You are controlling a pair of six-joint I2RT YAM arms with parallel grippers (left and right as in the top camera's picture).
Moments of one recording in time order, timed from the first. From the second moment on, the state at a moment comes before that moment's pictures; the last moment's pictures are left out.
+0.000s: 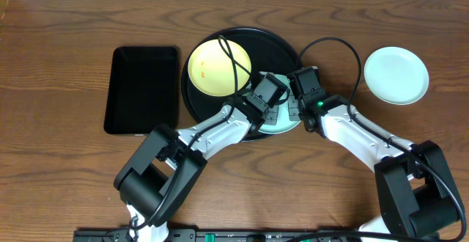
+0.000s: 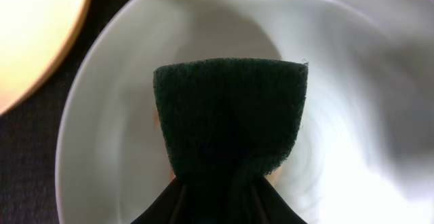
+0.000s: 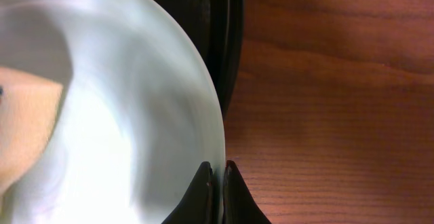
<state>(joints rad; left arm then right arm) -0.72 1.93 1.15 -0.27 -0.14 -0.53 0.44 1.72 0.95 -0.35 0.27 0.30</state>
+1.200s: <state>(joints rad) -0.66 1.98 1.14 -0.08 -0.19 -0.48 0.44 1.72 0.95 -0.35 0.27 0.30</state>
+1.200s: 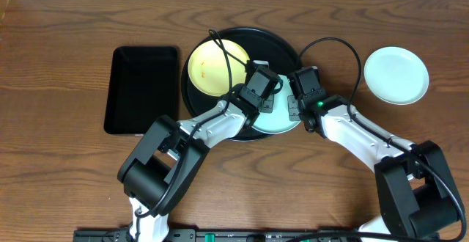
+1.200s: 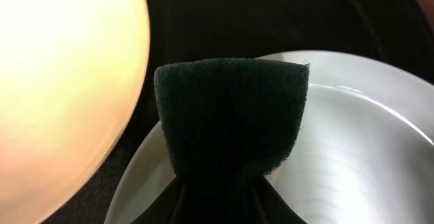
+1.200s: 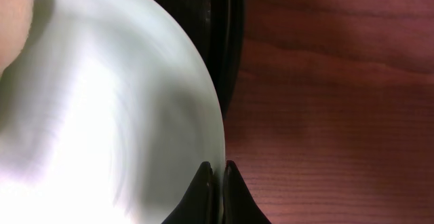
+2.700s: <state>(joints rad) -0.27 1.39 1.17 -0.42 0.03 -0.38 0.44 1.72 0.95 -0.31 0.23 0.24</state>
